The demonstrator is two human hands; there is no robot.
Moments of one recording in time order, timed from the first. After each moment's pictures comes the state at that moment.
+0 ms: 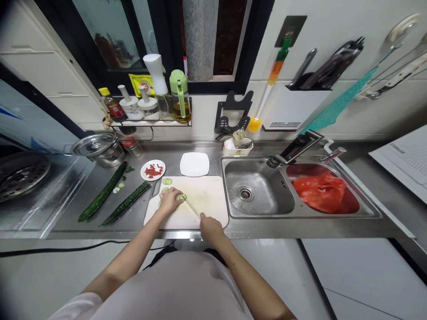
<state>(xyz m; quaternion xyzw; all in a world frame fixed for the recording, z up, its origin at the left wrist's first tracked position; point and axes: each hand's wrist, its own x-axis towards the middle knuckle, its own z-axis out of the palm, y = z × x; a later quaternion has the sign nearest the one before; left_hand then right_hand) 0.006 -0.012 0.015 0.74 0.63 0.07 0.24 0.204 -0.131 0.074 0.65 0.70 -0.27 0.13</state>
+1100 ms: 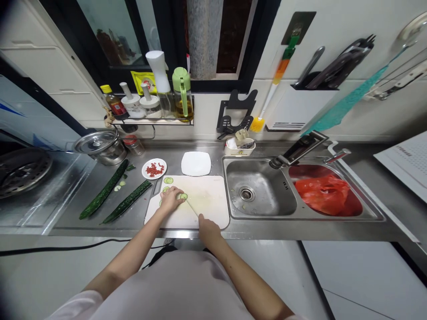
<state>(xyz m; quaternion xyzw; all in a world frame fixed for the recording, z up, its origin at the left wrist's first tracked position) 0.007 -0.011 0.019 0.73 0.64 0.05 0.25 0.188 -0.135 0.078 0.66 0.67 -0.28 0.17</state>
